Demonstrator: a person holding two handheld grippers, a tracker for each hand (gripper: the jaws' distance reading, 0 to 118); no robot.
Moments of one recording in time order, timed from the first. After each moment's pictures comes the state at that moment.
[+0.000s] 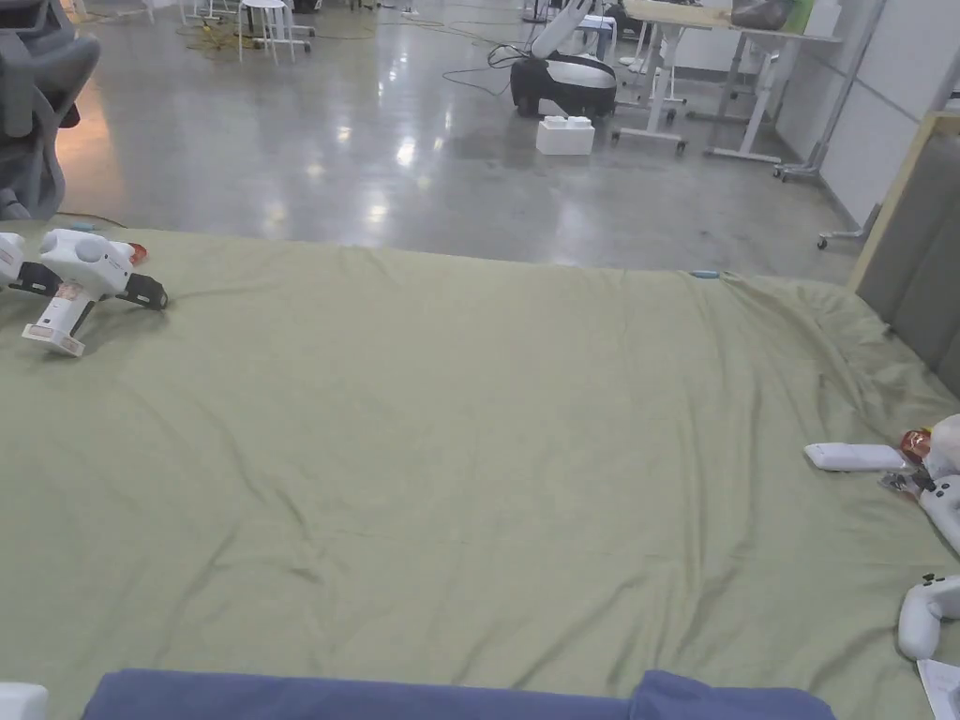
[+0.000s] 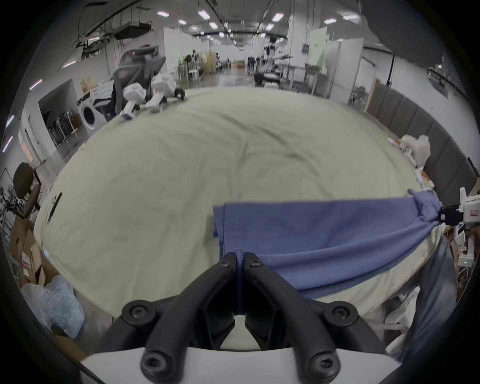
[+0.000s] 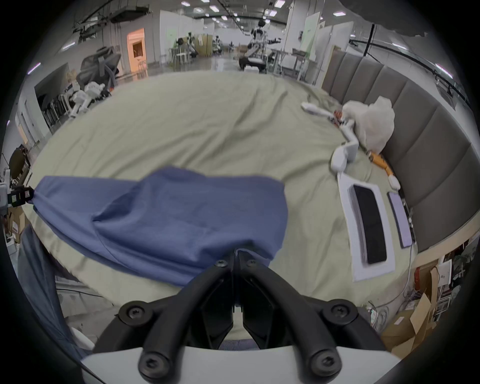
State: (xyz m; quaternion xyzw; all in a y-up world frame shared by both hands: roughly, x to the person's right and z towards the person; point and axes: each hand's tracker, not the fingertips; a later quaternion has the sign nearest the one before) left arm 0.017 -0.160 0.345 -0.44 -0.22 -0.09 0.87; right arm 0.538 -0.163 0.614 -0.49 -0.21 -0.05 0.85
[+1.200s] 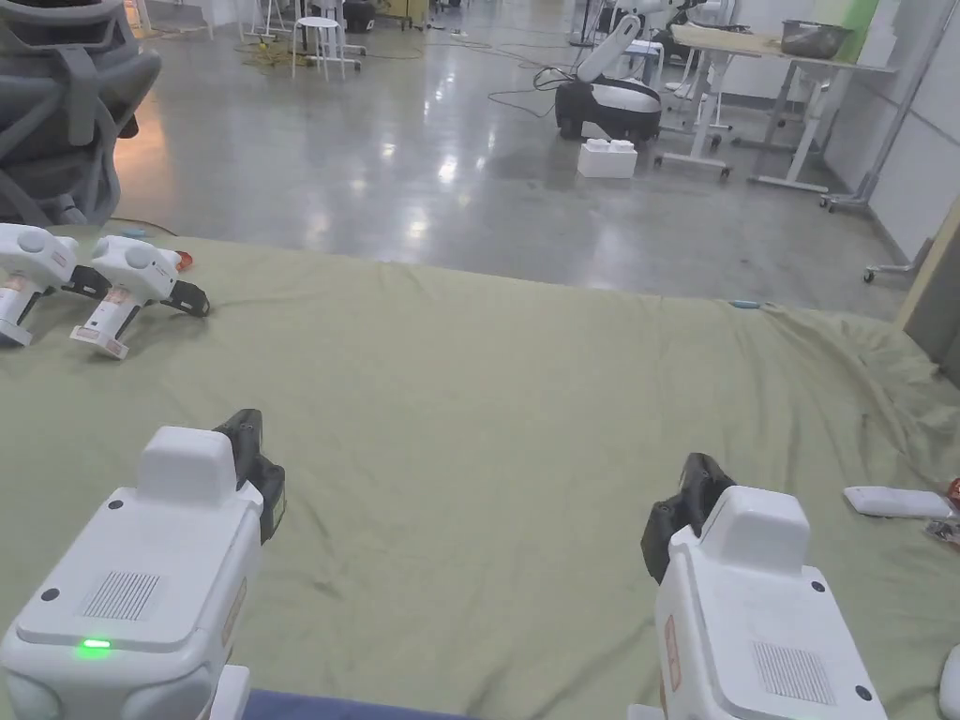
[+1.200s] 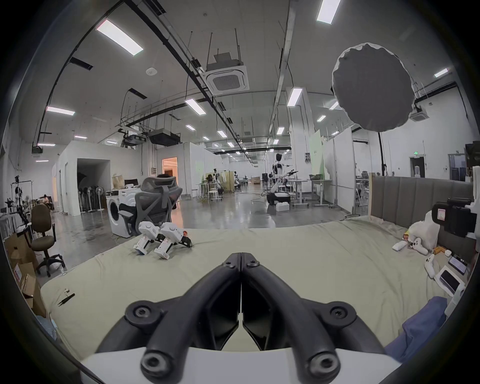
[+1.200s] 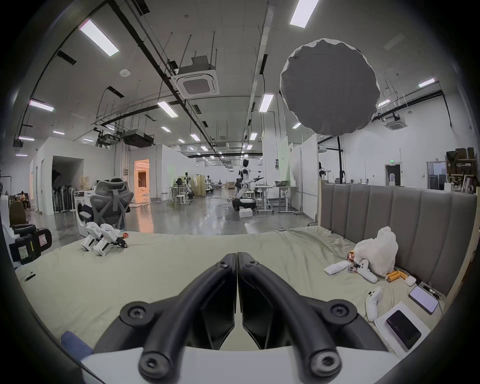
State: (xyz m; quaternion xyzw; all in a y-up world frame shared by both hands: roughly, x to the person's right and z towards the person) left arm 0.147 -0.033 0.331 -0.04 -0.18 -0.04 0.98; right arm 0.432 -0.034 0.470 -0.03 -0.26 -0.01 0.96
